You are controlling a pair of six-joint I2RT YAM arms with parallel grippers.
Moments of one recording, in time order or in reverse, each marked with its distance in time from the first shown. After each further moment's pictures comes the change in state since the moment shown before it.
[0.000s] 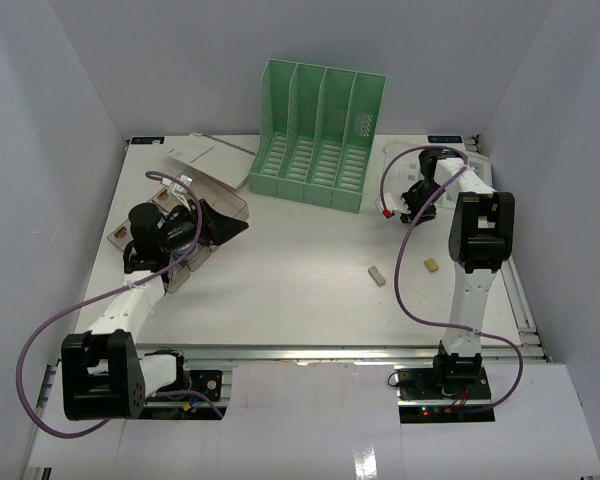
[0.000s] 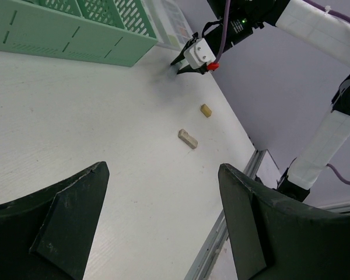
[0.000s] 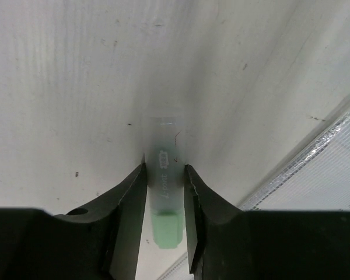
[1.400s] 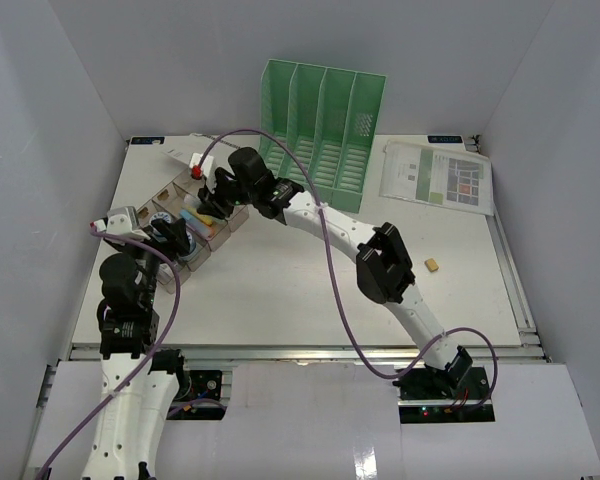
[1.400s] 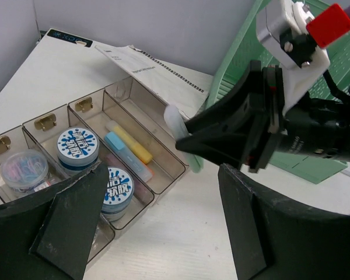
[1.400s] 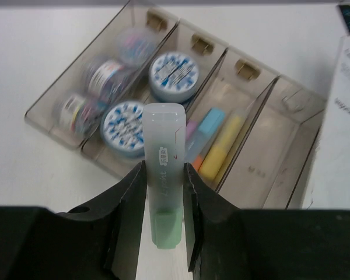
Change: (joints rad) left arm -0.005 -0.688 -0.019 -0.540 -0.966 0.338; right arm 0.882 0.179 0.499 0.875 -0.188 1.625
